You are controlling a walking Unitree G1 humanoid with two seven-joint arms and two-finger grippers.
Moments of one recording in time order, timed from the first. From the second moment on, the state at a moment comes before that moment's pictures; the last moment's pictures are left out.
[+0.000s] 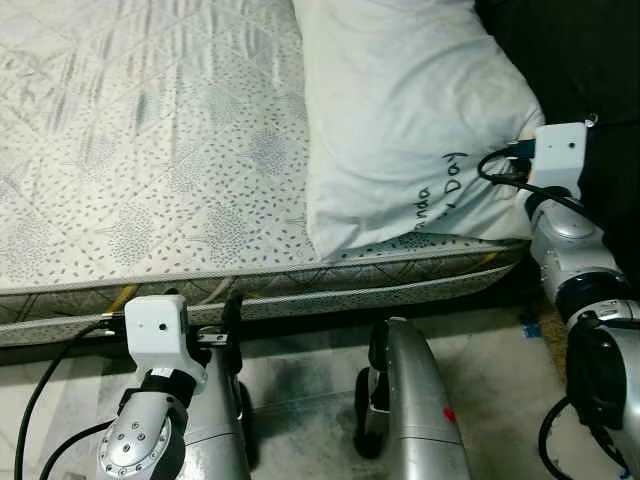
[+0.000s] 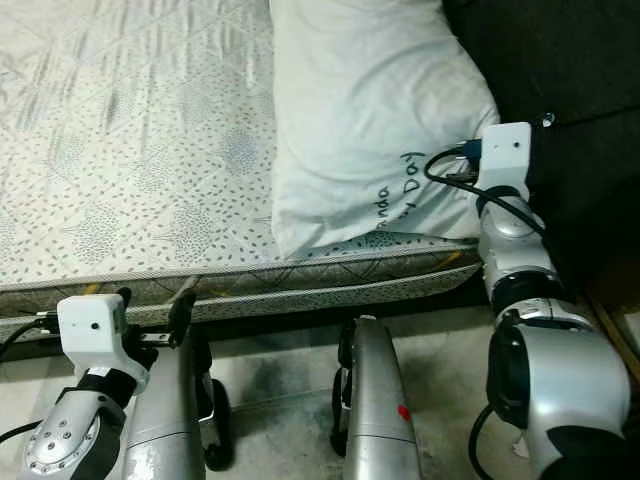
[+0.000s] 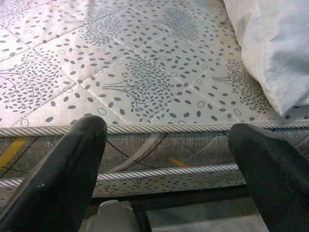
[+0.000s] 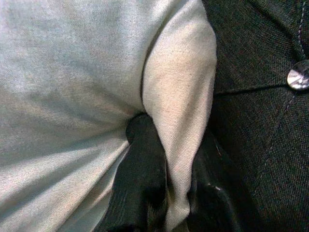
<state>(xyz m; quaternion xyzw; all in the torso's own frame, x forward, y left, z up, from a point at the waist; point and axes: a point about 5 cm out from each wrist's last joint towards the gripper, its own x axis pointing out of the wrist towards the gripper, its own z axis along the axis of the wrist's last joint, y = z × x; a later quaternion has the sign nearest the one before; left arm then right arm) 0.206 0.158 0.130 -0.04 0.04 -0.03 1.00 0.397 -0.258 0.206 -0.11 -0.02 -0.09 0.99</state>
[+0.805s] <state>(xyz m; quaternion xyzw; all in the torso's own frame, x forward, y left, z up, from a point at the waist) 0.207 0.157 0.128 -0.04 0.04 -0.04 1.00 0.367 -0.296 0.180 -0.09 -0.04 -0.13 0.99</state>
